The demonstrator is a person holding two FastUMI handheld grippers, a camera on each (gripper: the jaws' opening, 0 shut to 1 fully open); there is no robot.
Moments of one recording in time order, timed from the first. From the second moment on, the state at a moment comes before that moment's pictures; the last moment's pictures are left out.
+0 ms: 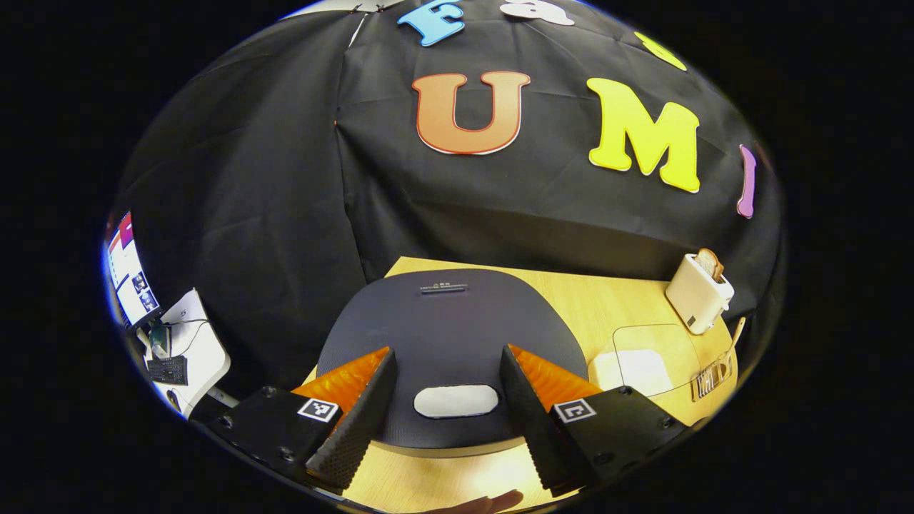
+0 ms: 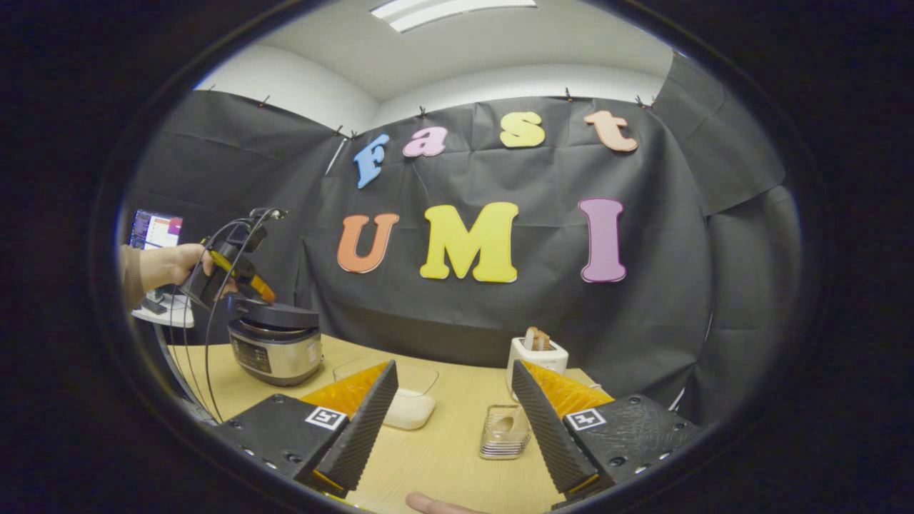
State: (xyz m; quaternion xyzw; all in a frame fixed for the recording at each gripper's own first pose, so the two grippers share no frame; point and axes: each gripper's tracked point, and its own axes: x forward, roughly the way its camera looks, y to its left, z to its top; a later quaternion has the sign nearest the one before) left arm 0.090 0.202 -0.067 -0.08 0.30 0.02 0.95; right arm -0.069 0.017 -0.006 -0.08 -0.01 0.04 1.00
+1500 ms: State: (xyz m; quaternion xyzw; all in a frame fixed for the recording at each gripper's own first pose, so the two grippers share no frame) left arm 0.056 0.175 -0.082 -0.05 0.05 0.07 0.99; right arm -0.073 0.013 -0.003 -0.09 -0.01 0.04 1.00
